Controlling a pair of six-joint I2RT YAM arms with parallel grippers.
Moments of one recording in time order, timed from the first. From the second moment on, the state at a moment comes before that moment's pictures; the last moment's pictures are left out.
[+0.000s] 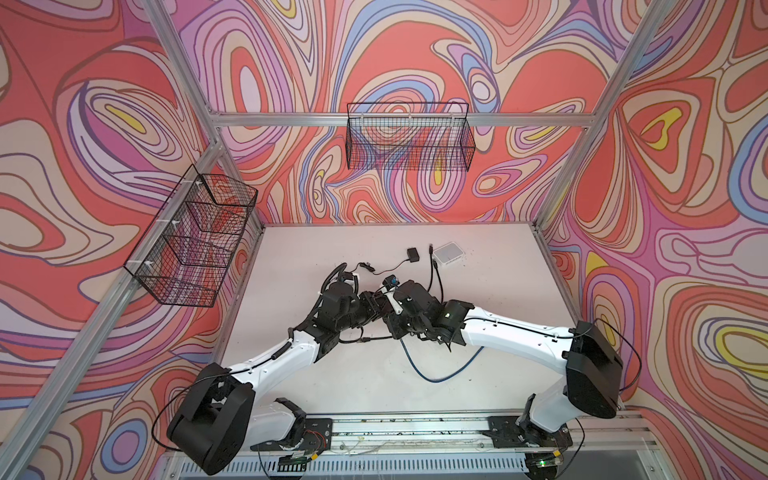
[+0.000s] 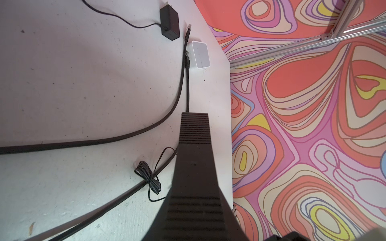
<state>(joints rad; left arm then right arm) -0.53 1.26 0.59 0.22 0.32 -1.13 0.95 1.60 1.17 -0.34 0.04 0.38</state>
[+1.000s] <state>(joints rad) -0.61 1.42 0.70 0.06 0.52 -1.10 0.94 1.10 0.89 -0.34 0.22 0.52</state>
